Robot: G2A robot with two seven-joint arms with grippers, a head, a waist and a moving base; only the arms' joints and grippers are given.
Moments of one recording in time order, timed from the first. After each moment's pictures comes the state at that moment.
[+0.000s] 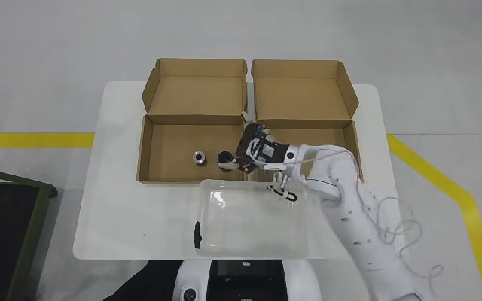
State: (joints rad) left arm -0.37 -0.34 -0.25 -1.16 3.07 0.41 0.06; right arm -1.02 -1.35 1.16 -1.74 -1.25 -0.73 0.38
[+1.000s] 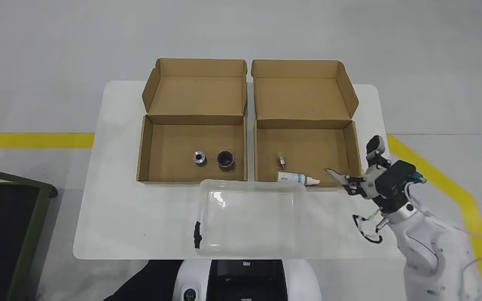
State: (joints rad) left arm -0.37 -0.34 -0.25 -1.16 3.07 0.41 0.06; right arm -1.65 -1.26 1.80 -2.03 -1.27 -0.71 -0.01
